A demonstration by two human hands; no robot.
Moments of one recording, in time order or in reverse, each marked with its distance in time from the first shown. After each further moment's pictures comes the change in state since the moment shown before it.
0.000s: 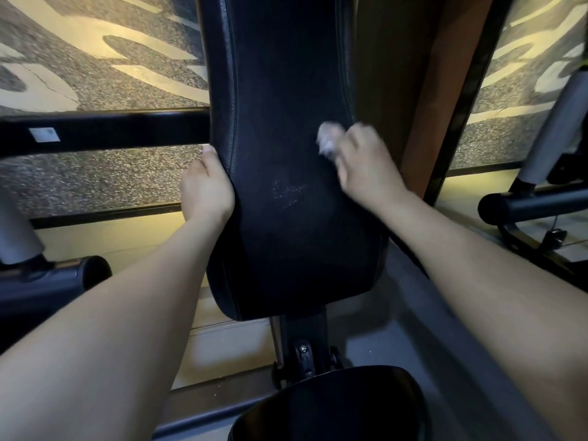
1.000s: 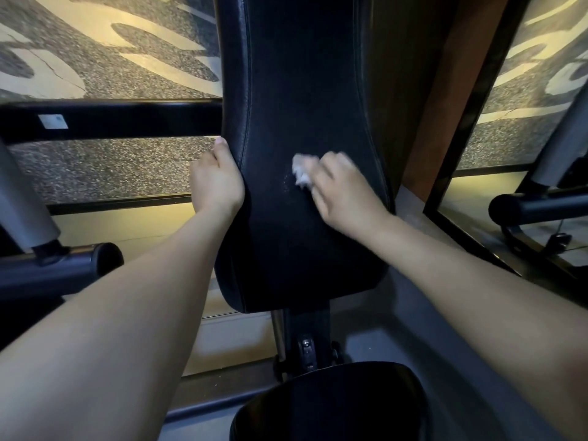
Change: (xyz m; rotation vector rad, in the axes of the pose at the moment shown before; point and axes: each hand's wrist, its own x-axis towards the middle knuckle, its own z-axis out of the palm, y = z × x) left_hand 0.005 -0.003 0.002 0.017 -0.017 -0.004; right_hand -0.019 -0.062 0.008 0.124 -0.034 -0.104
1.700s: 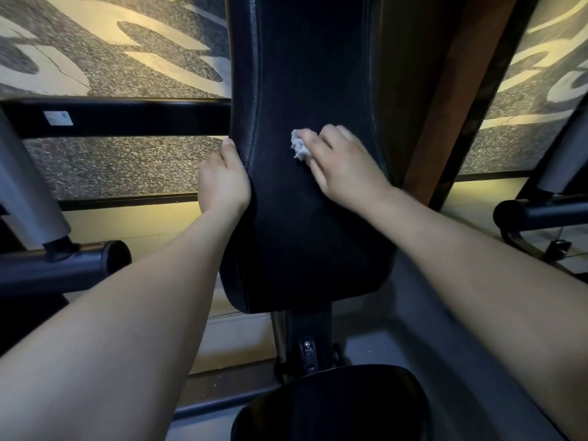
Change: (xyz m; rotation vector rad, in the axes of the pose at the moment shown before) left_hand -0.001 0.000 -0.001 -0.043 -0.012 -0.010; right_hand 0.045 0.010 -0.010 -0.045 0.000 0.004
